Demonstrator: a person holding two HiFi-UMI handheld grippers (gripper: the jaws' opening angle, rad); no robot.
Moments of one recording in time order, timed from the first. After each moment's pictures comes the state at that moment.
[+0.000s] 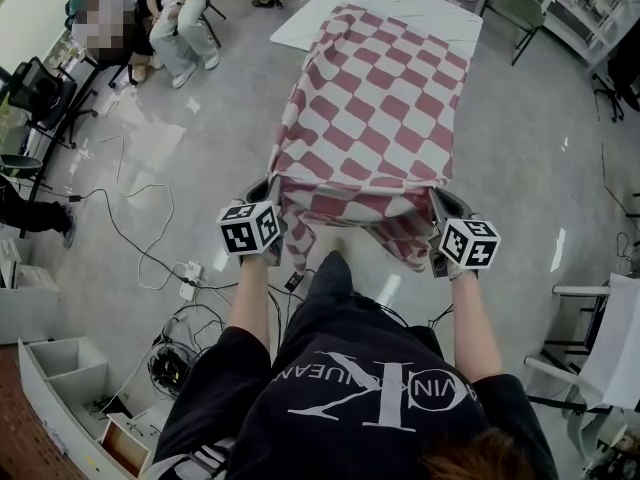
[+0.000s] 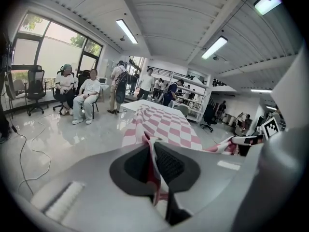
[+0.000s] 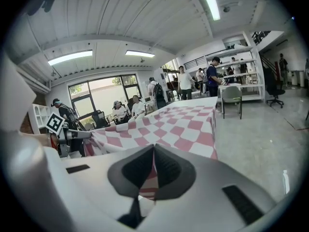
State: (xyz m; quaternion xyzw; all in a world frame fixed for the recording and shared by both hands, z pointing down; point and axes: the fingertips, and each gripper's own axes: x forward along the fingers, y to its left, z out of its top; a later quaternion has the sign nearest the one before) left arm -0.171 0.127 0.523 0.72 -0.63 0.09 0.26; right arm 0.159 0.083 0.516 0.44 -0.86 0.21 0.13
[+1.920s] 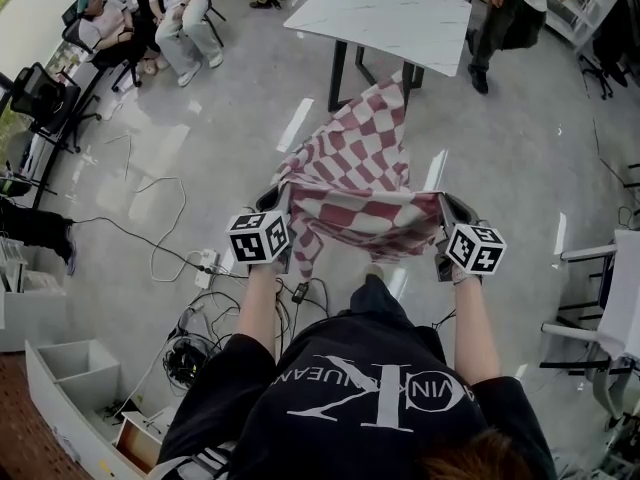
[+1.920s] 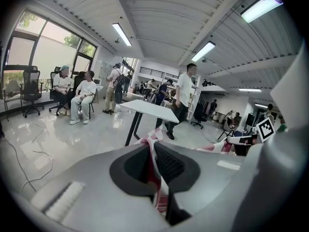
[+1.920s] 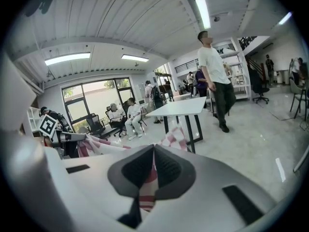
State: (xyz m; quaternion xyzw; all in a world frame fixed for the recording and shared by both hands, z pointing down) left arm -0.198 0.261 0.501 0.76 -0.60 0.10 0.25; right arm 0.137 0.231 0.500 0.49 -0.83 0.22 0.11
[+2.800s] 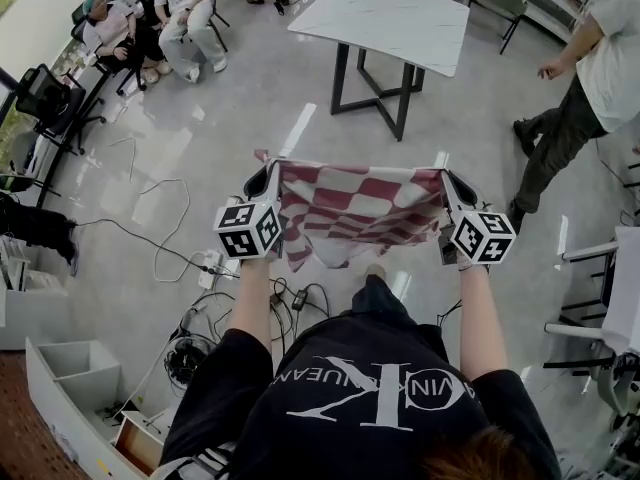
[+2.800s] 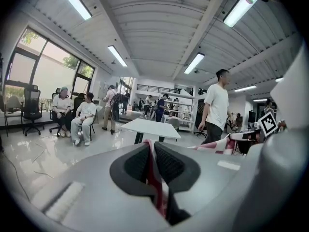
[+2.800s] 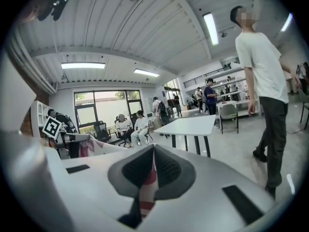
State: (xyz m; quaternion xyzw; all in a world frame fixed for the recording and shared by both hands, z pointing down) left arm -0.219 0.271 0.429 0.77 -0.62 0.05 0.15; right arm 0.116 0.237 0.428 0.47 -0.87 0.14 0.05
